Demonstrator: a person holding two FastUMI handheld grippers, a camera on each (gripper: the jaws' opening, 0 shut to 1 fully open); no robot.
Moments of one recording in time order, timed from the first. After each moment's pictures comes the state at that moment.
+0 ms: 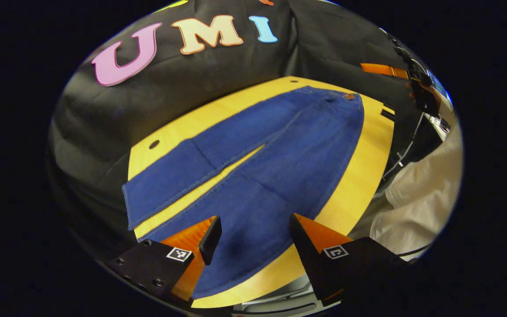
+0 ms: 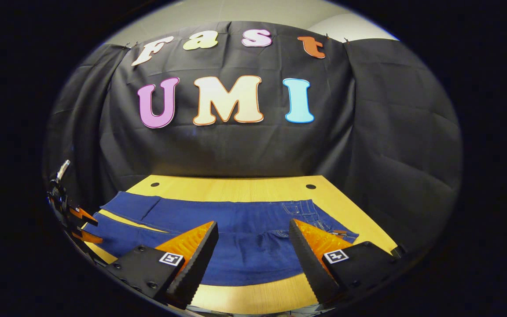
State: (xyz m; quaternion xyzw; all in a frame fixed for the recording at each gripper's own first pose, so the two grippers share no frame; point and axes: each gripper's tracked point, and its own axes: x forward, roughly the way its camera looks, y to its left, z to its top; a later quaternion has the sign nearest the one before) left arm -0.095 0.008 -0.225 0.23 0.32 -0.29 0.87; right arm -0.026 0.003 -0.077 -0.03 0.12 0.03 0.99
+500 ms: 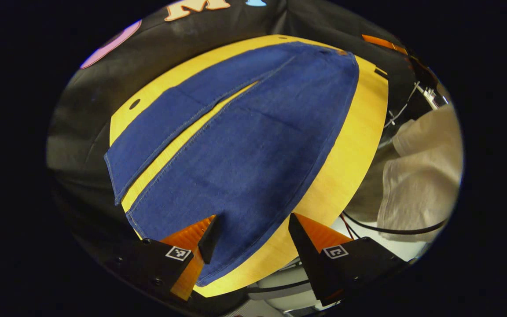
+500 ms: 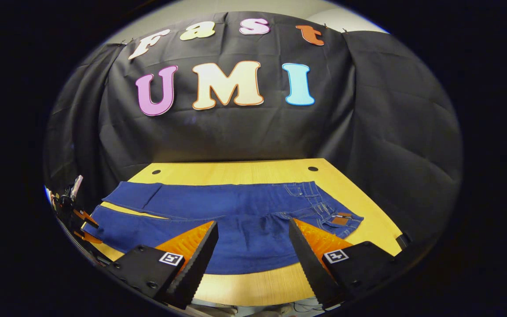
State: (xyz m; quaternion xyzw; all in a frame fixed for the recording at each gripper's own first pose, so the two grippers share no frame) left arm -0.117 0.074 -0.283 0.30 0.44 -0.29 0.79; right arm -0.037 -0.001 -0.112 -0.03 0.17 0.02 0.98
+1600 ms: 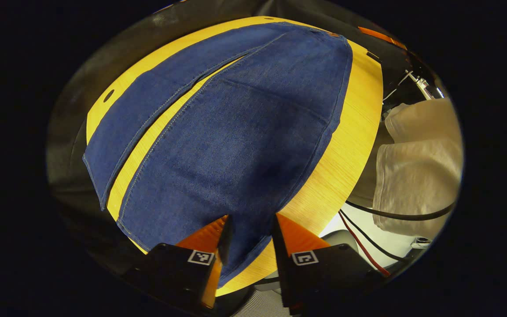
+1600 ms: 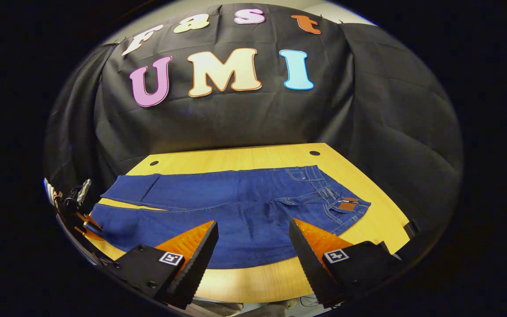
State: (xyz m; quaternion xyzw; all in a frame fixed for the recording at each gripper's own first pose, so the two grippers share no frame) left arm -0.123 0.068 -0.294 0.30 0.50 -0.33 0.74; right arm -0.031 0.008 -0.145 -0.02 0.21 0.02 0.98
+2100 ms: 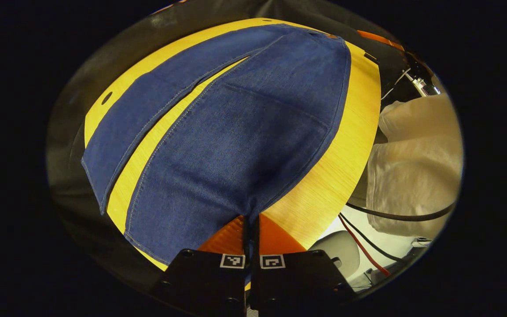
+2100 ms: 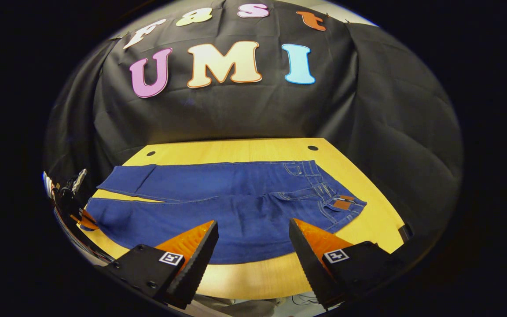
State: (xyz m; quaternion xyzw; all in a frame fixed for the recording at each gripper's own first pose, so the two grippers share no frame) left arm -0.120 0.067 -0.291 0.29 0.51 -0.34 0.74; right arm -0.029 -0.017 -0.149 -0.03 0.24 0.02 0.97
